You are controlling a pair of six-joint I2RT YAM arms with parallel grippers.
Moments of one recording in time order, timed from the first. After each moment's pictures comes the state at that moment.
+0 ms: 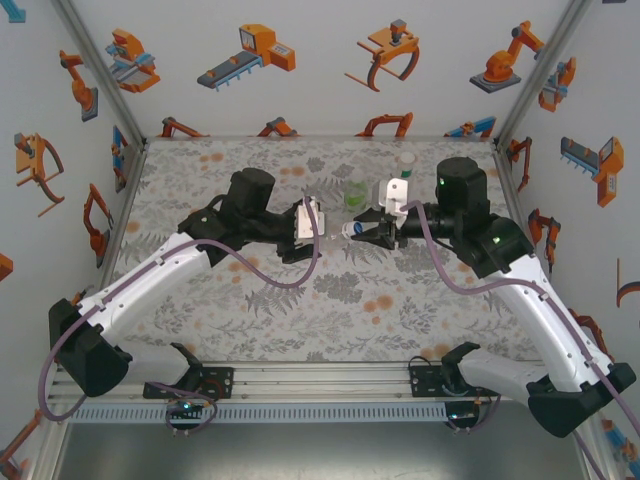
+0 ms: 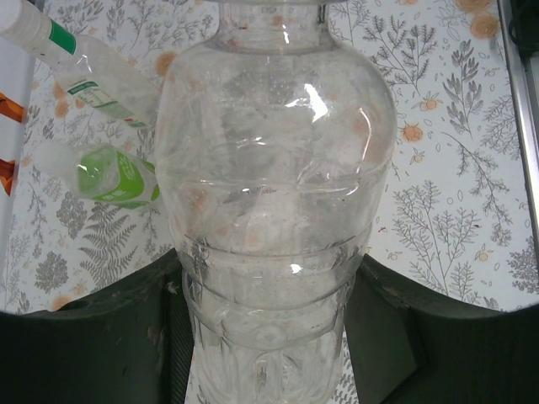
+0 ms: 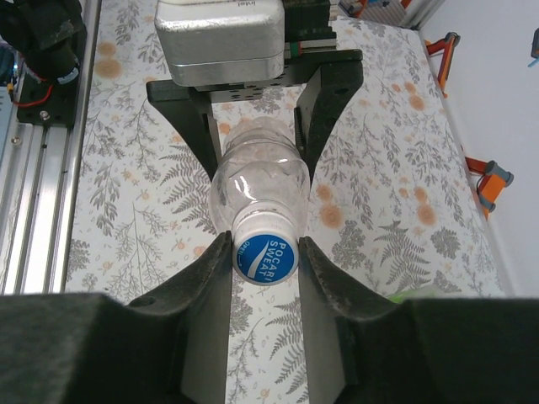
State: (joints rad) left arm -0.77 1.32 1.21 -0.49 0.60 0.75; right arm 0.53 1.08 1.30 -0.63 -0.85 -0.65
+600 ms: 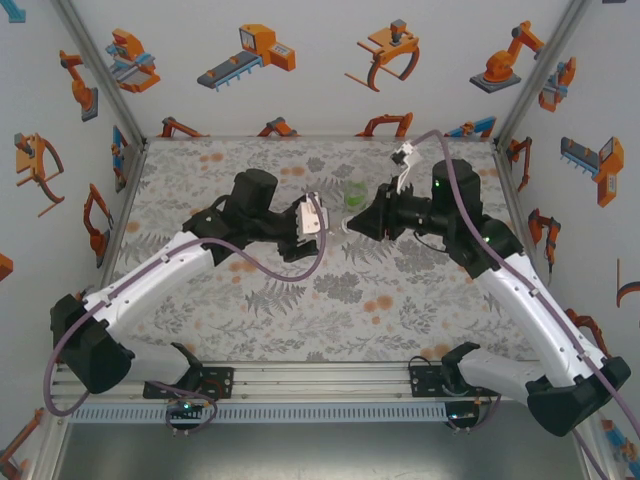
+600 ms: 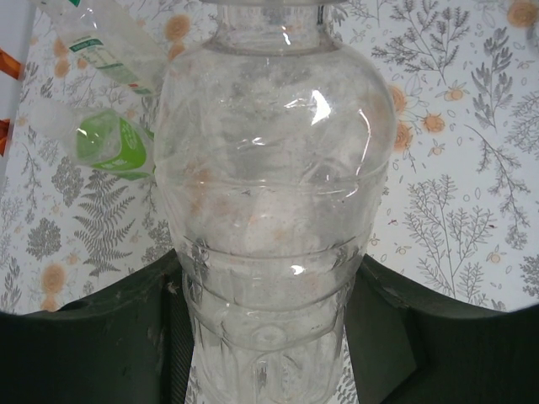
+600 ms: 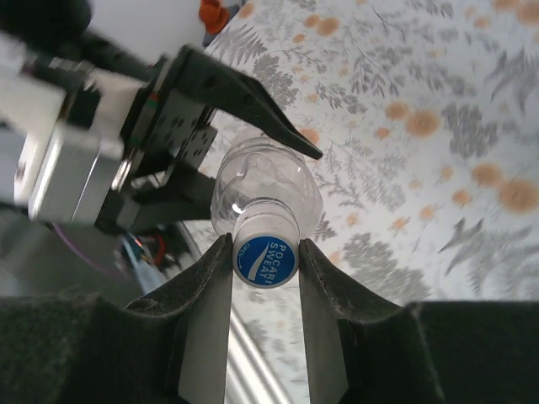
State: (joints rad) left arm -0.76 1.34 1.20 -0.45 0.52 0.69; right arm 0.53 1.09 1.22 -0.50 -0.52 0.40
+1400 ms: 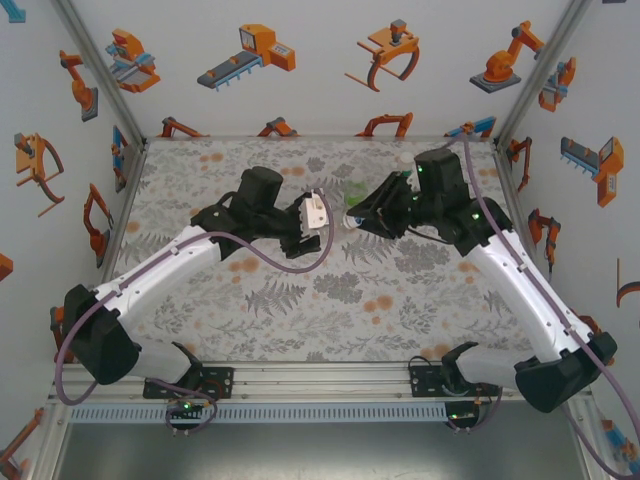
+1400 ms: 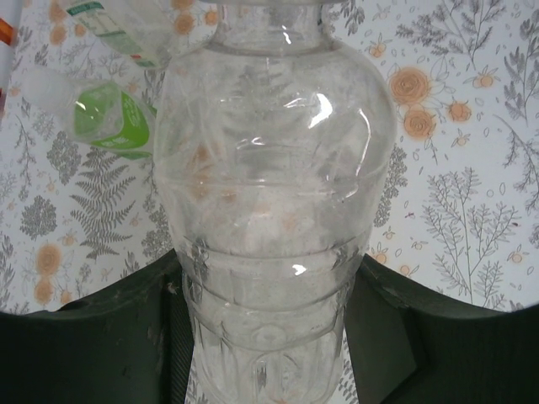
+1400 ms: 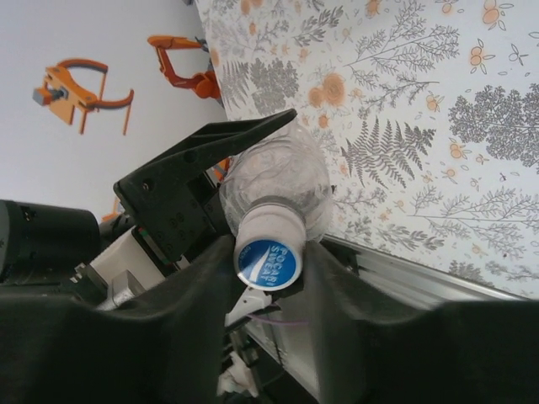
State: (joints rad) left arm -0.76 1.40 1.22 -0.44 0.49 0.68; right arm 0.51 1.23 1.37 -0.77 -0.37 1.13
